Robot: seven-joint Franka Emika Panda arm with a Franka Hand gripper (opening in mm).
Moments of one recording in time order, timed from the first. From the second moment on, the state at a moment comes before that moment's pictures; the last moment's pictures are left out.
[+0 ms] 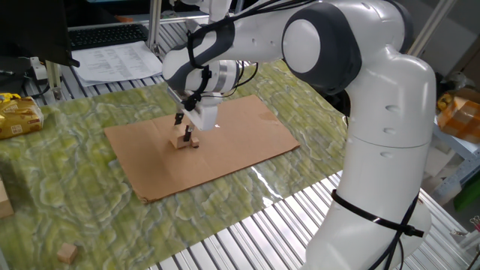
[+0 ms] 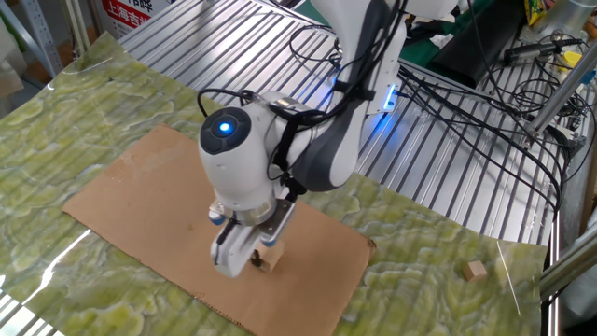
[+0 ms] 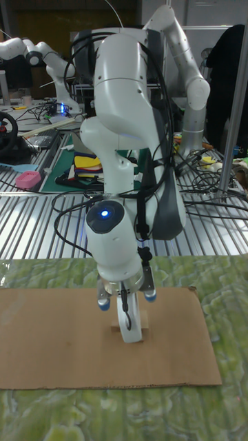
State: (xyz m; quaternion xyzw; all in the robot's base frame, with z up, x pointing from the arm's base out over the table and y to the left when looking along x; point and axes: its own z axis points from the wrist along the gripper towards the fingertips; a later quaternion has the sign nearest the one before) arm 0.568 0.028 0.097 -0.69 -0.72 -0.03 0.09
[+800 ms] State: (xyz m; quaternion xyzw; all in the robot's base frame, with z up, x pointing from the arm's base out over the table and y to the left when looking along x) arm 0.552 0.035 0.129 -0.57 -0.81 -0.04 0.12
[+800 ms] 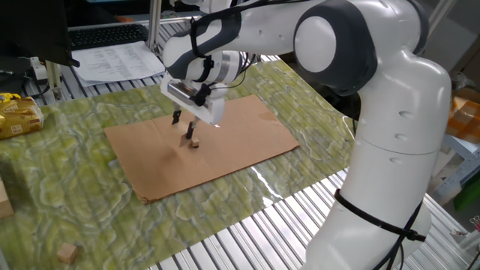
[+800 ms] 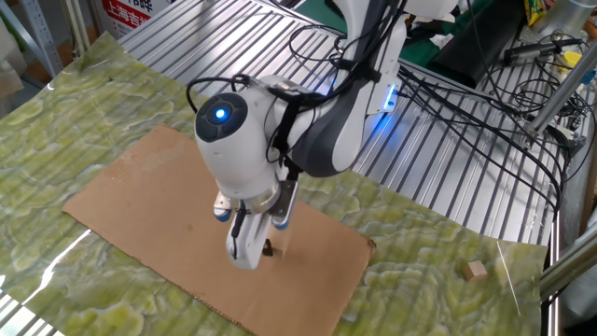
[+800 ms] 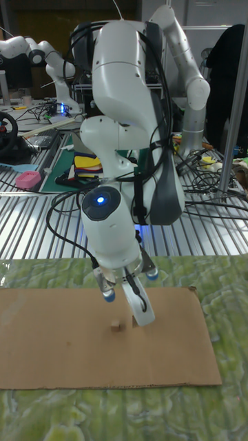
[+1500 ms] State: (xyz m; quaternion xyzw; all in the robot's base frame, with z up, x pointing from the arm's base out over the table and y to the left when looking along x) arm 0.550 0.021 0.139 -0.45 -0.89 -0.02 0.10
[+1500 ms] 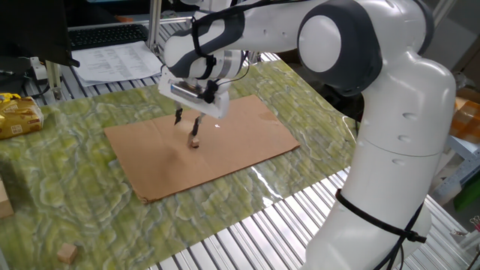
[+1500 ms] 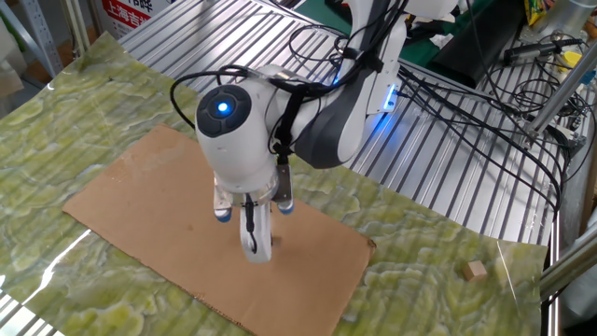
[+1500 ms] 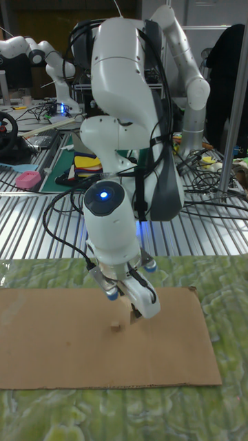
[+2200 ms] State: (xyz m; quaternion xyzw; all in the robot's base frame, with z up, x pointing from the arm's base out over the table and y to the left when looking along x) arm 0.555 -0.004 0.147 -0.34 -0.94 -0.01 0.10
